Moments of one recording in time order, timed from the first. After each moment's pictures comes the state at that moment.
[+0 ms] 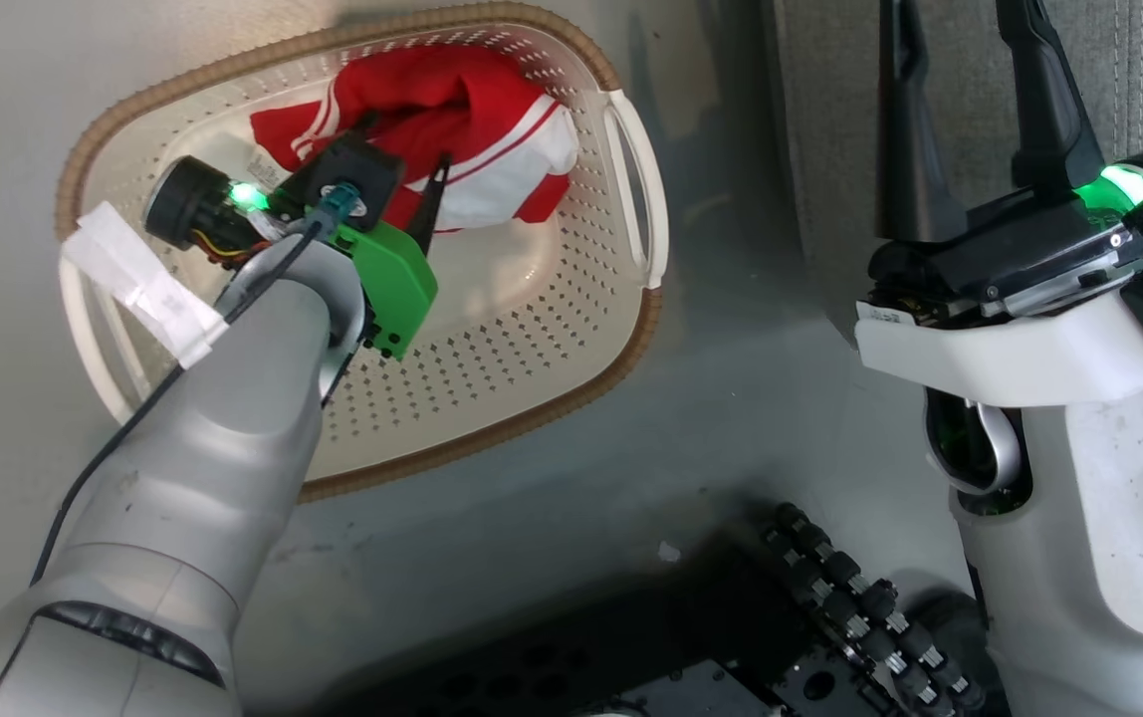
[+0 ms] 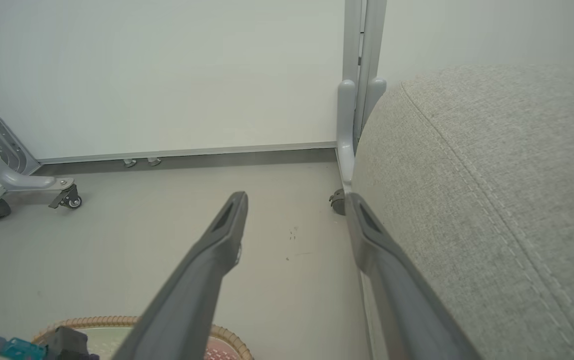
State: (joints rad) left arm -1.04 0.08 -0.65 1.12 -0.21 -0.12 -0.25; right arm -0.51 -0.05 0.15 -0.15 0.21 0.13 -0.26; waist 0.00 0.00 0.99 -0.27
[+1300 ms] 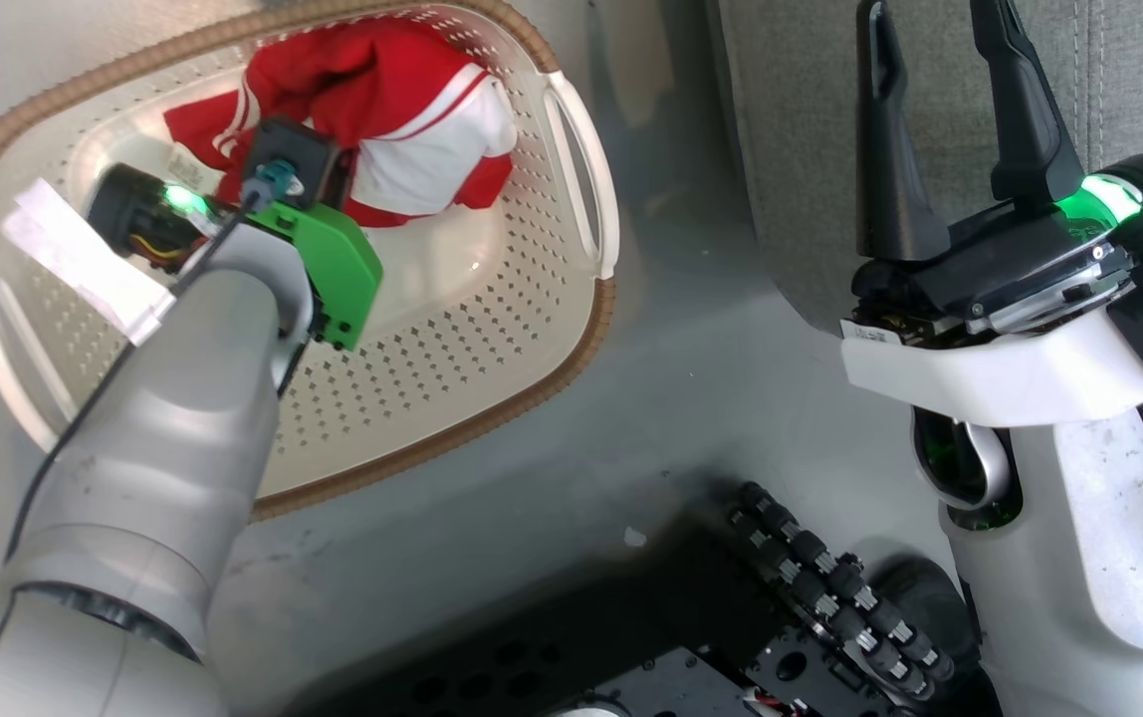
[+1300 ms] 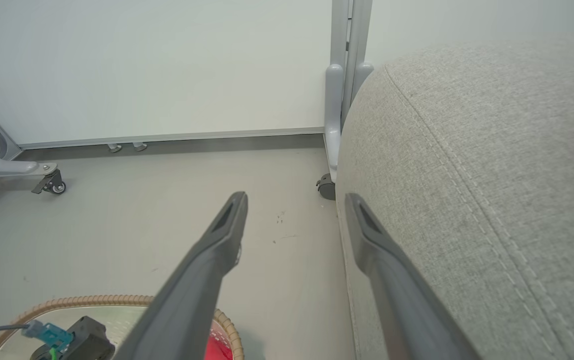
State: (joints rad) left arm -1.11 0.11 -0.71 1.27 -0.32 -0.13 -0.23; right arm -0.49 -0.05 0.18 -0.18 0.23 0.13 -0.26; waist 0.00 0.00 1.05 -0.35
